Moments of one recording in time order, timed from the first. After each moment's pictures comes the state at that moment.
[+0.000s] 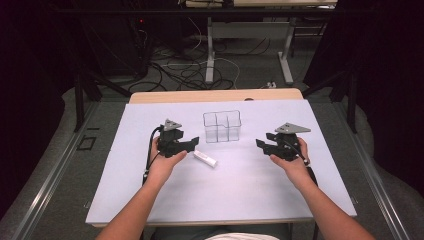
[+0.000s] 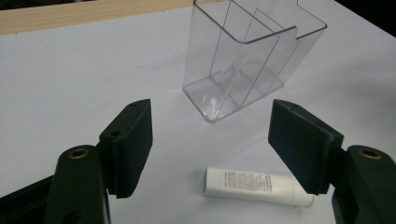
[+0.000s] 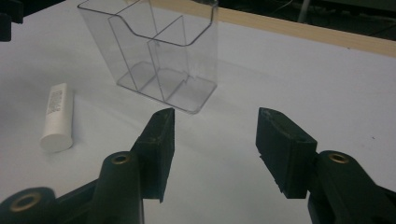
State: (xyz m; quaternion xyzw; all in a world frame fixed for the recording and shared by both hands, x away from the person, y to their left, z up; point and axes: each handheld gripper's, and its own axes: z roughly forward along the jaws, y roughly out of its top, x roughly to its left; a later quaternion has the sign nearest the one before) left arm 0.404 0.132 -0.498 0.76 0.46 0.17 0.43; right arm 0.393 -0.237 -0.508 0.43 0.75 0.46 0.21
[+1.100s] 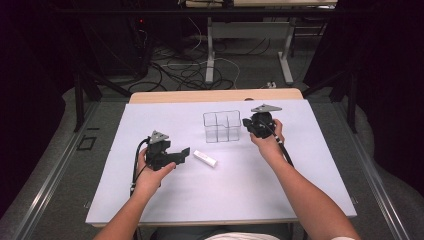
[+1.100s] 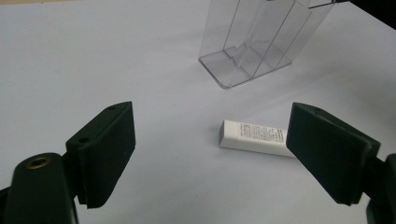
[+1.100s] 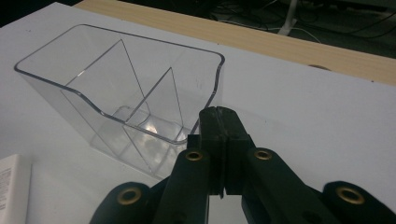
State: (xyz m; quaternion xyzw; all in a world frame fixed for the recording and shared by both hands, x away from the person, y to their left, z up) left arm 0.377 0.162 -0.512 0.74 0.48 0.16 0.44; right arm 0.464 -0.180 -0.503 0.46 0.74 0.44 0.23
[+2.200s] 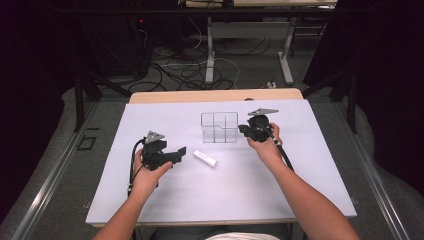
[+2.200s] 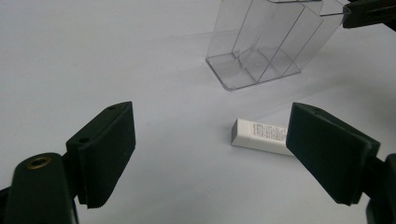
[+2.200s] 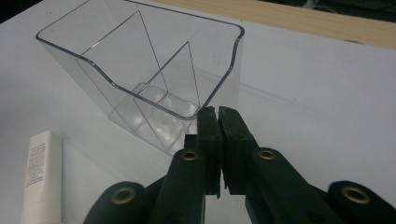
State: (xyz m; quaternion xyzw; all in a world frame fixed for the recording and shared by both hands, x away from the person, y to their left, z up) left arm 0.377 0.173 -0.512 0.74 0.49 0.16 0.43; right arm 0.455 -0.173 -0.508 0.46 0.76 0.43 0.18
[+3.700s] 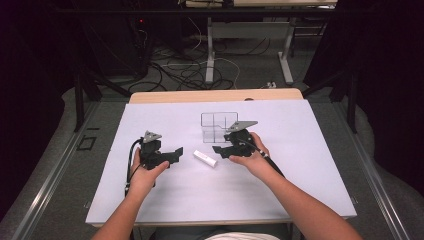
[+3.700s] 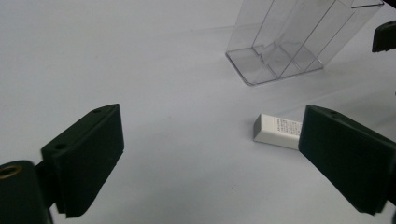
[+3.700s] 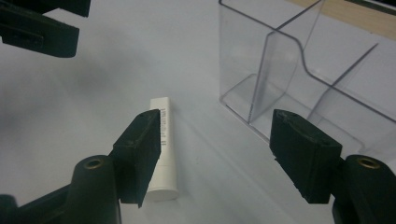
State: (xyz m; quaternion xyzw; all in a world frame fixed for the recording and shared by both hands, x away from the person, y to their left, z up) left arm 0.381 0.181 -0.517 0.74 0.51 0.17 0.42; right arm 0.416 -0.118 -0.512 0.33 0.82 0.44 0.13
